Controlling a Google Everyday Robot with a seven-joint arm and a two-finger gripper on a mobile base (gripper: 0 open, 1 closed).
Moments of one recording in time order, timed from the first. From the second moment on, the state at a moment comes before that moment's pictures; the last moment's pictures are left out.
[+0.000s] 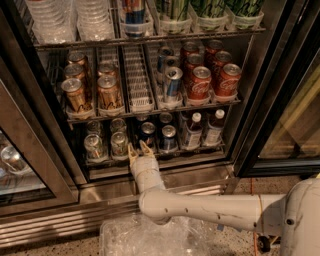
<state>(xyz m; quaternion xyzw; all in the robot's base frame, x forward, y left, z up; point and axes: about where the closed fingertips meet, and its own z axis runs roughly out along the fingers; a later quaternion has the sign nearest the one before) 0.667 0.073 0.602 -0.10 0.72 0.10 0.69</state>
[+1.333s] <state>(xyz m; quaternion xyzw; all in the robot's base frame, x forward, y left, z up) 0.600 0.070 0.620 -0.08 0.72 0.06 0.69</state>
